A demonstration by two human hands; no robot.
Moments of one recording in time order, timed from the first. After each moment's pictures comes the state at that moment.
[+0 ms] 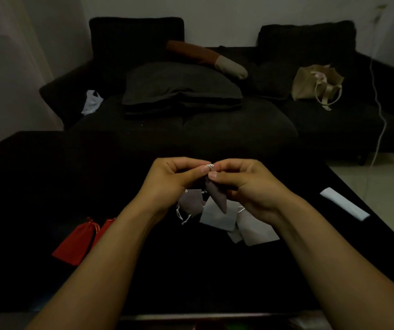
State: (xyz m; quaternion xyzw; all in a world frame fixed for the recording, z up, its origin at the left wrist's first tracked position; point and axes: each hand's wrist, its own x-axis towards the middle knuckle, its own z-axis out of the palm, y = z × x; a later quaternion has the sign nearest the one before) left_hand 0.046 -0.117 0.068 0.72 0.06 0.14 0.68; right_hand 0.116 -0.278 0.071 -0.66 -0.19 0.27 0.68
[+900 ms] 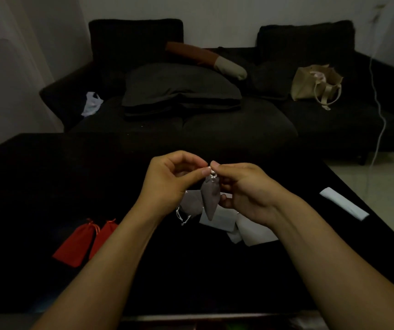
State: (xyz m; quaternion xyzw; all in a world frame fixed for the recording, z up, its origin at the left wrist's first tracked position) left_hand 0.046 -0.121 0.065 0.74 0.00 0.24 0.63; right_hand 0.111 -0.275 0.077 -0.63 -0.14 0.33 0.69
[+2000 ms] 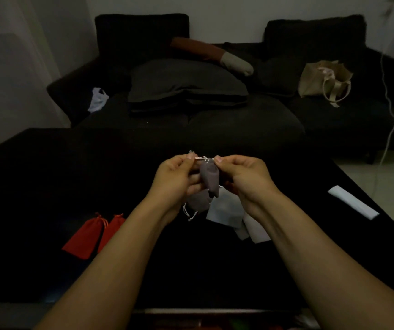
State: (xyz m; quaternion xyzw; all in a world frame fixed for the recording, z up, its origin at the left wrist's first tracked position) left_hand 0.055 -0.124 0.063 0.60 0.22 0.13 0.76; right_hand 0.114 -0.247 0.066 -0.67 -0.06 0.19 0.71
